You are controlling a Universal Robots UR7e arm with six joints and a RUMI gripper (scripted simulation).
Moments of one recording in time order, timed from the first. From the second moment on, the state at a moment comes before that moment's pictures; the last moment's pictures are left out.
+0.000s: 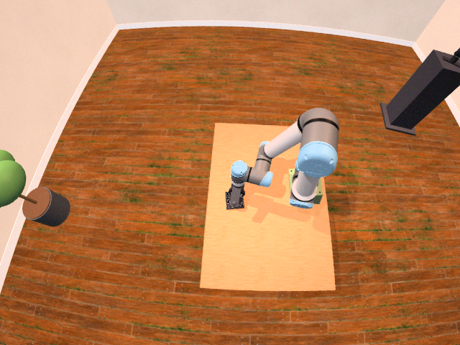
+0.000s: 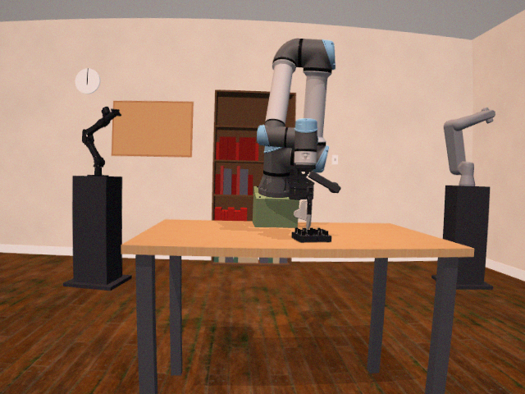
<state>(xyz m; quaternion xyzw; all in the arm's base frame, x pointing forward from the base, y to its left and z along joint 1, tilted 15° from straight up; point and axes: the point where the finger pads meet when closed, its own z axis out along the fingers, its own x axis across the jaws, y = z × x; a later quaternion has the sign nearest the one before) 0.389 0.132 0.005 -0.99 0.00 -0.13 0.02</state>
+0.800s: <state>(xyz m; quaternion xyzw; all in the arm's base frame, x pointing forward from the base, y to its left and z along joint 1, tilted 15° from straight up) 0.387 0.131 0.005 -0.97 -0.22 -0.13 -0.01</state>
